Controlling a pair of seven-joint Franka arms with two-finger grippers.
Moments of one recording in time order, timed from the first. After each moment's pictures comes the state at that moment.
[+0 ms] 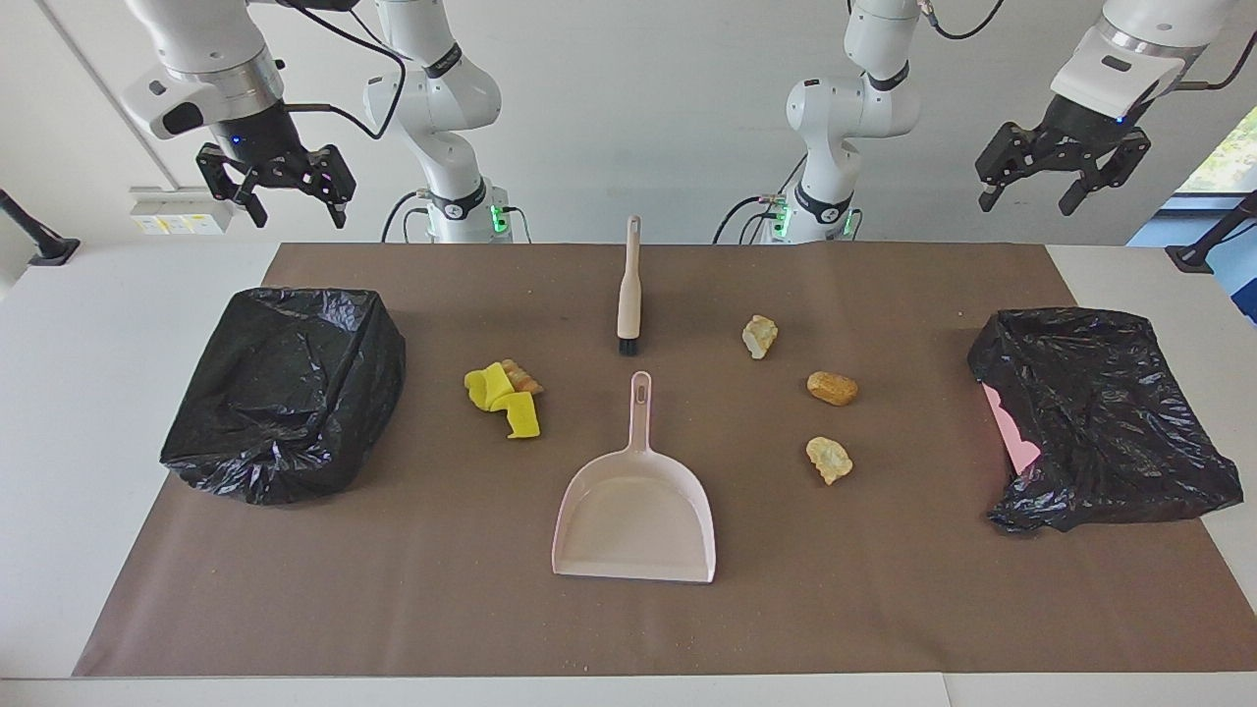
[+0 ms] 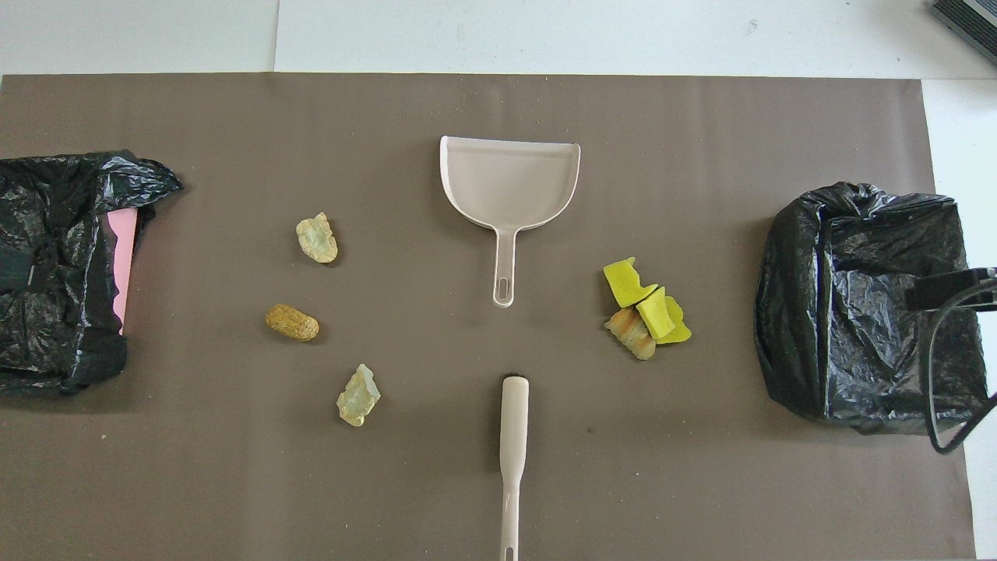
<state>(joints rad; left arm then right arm) -0.11 -0.02 0.06 -1.37 0.01 1.34 0.09 0.09 -0.12 -0.13 -1.63 -0.06 1.51 -0.05</state>
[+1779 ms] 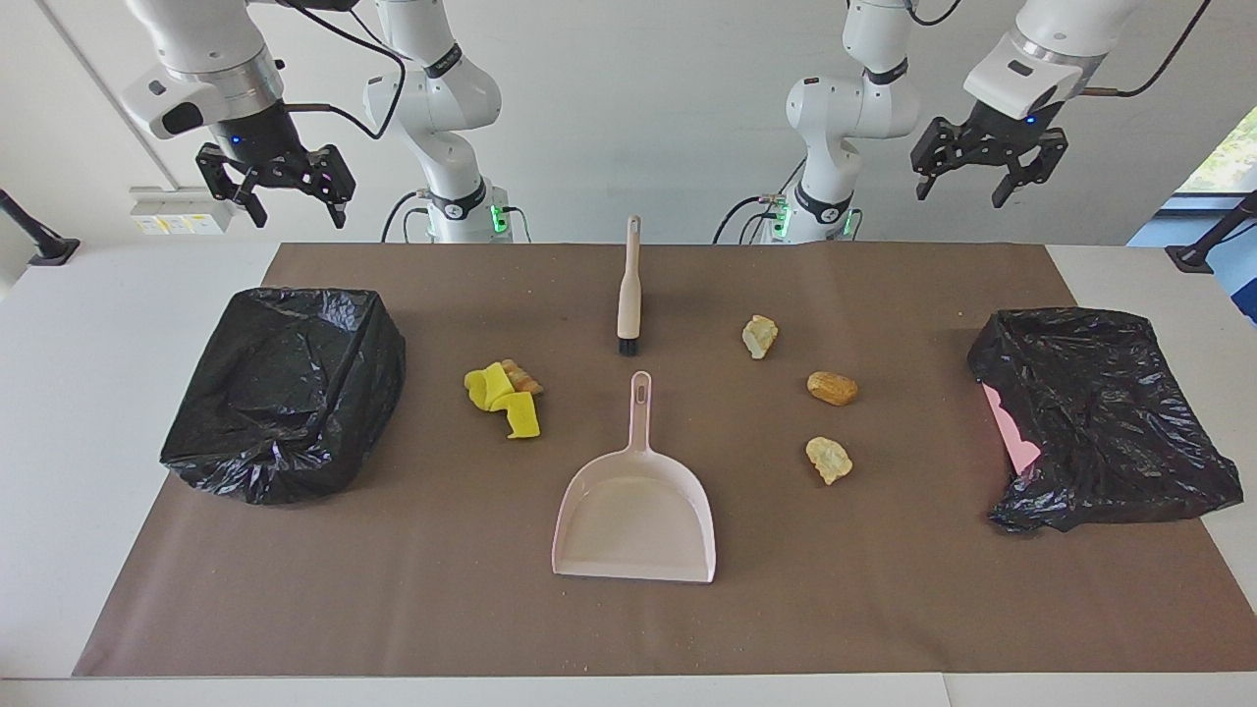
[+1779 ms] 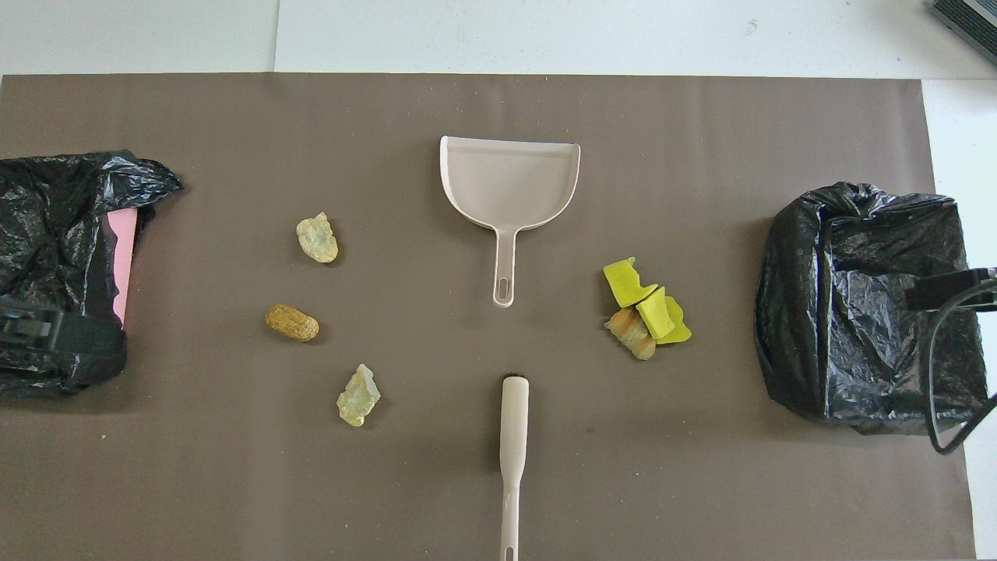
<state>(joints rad) -0.33 -0.25 0.01 -1.79 0.00 1.46 -0.10 0.09 -0.12 -0.13 -1.63 -0.06 1.51 -0.05</state>
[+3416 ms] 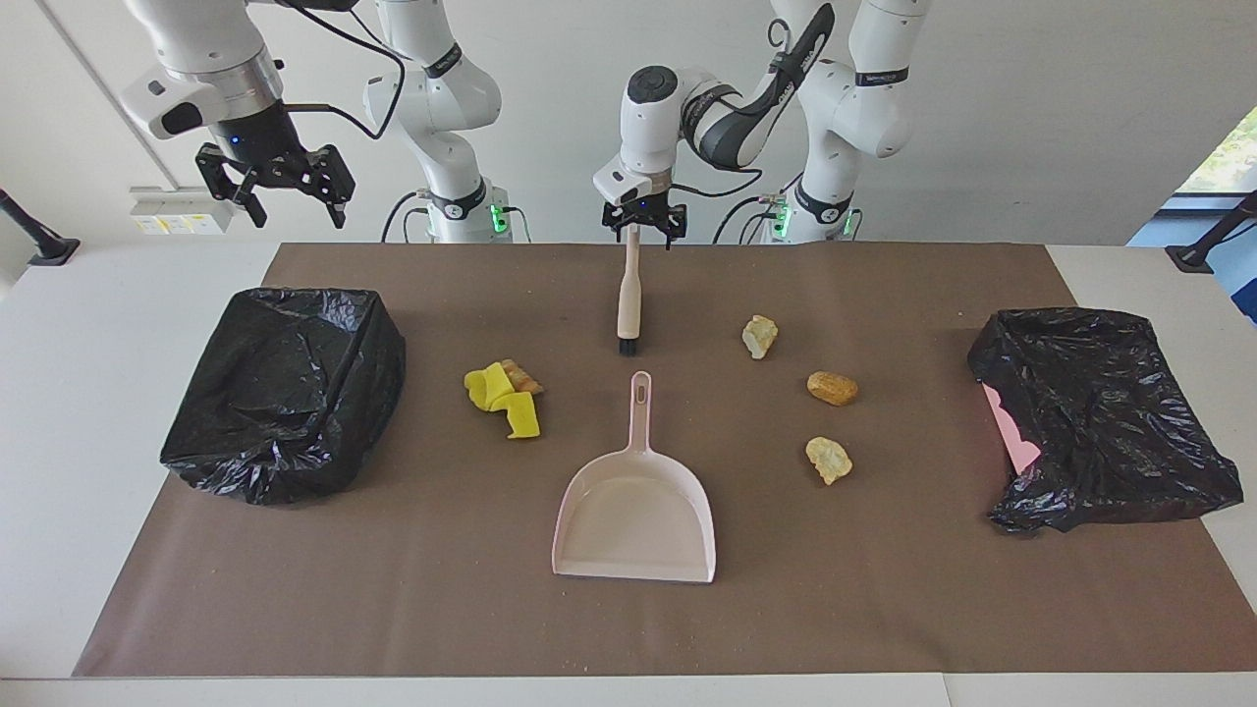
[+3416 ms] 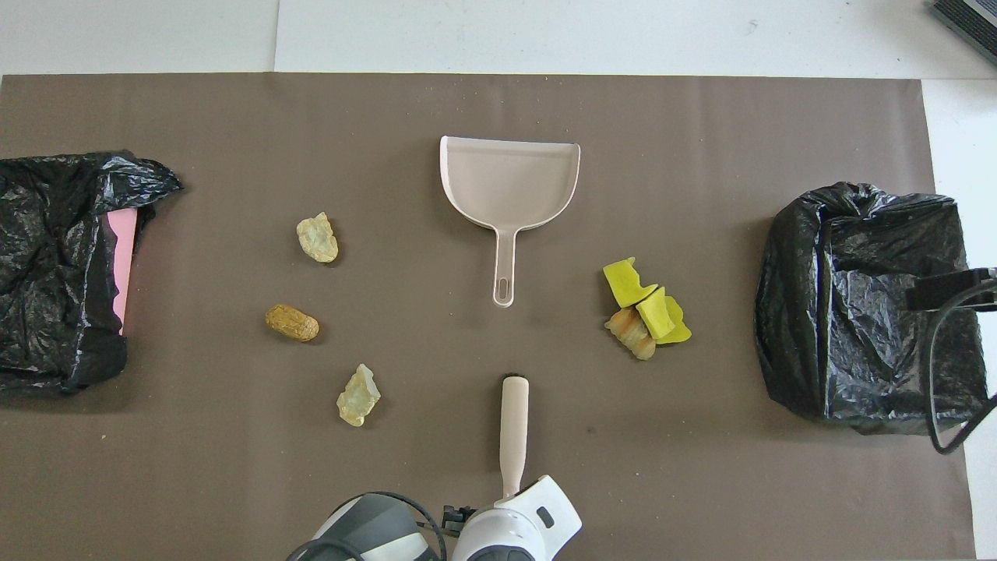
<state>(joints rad) -1.08 -0.09 0.00 -2.35 -0.15 2.23 -0.75 0.09 -0.12 -0.13 -1.63 -0.06 1.51 -0.05</state>
